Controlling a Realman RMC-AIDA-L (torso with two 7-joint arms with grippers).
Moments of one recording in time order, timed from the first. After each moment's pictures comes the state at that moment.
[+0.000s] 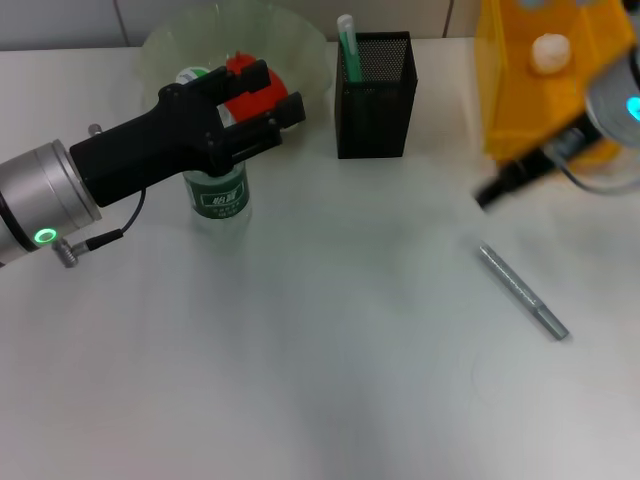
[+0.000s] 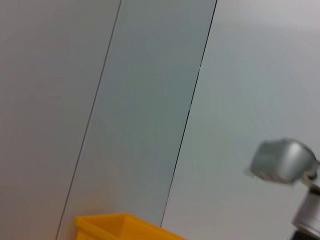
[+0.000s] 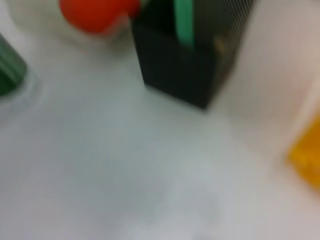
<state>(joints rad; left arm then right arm) -0.47 -2.07 1.07 0.53 1.29 1.45 -1.22 0.70 2.08 -1.31 -1.32 -2.72 -1.56 2.82</state>
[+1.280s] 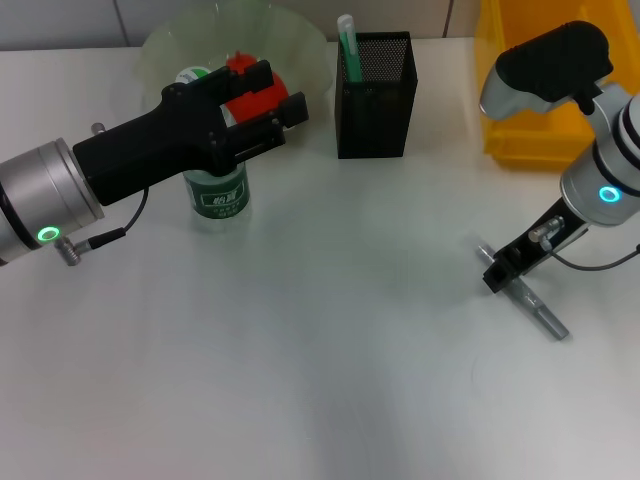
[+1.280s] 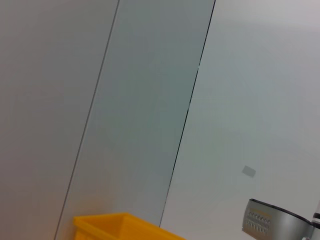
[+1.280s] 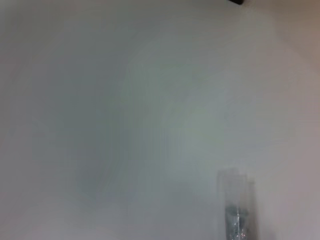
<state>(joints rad) -0.47 -2.07 1.08 0.53 1.29 1.45 -1.22 0.72 2.09 -1.43 -1.06 -2.72 -1.47 2.81</state>
